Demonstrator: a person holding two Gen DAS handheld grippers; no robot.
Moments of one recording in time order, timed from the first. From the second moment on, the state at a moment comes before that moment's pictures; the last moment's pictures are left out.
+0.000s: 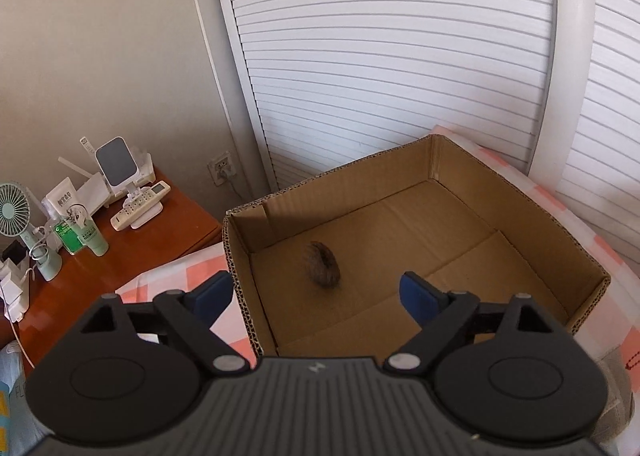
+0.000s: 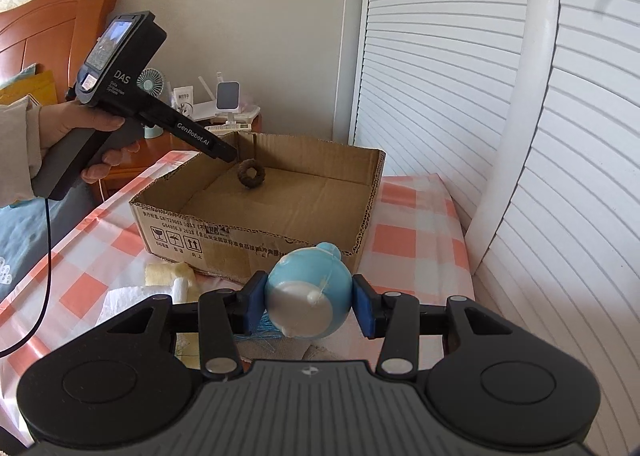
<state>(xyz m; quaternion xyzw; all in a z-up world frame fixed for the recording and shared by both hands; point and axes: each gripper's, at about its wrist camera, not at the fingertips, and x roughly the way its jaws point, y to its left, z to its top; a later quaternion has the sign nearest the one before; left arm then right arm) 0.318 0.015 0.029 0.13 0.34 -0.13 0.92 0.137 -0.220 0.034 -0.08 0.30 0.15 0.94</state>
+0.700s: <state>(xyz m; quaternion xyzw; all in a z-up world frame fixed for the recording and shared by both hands) 0.134 0.041 0.042 0.10 0.27 -0.10 0.95 0.233 -0.167 0.059 -0.09 0.32 0.16 0.93</state>
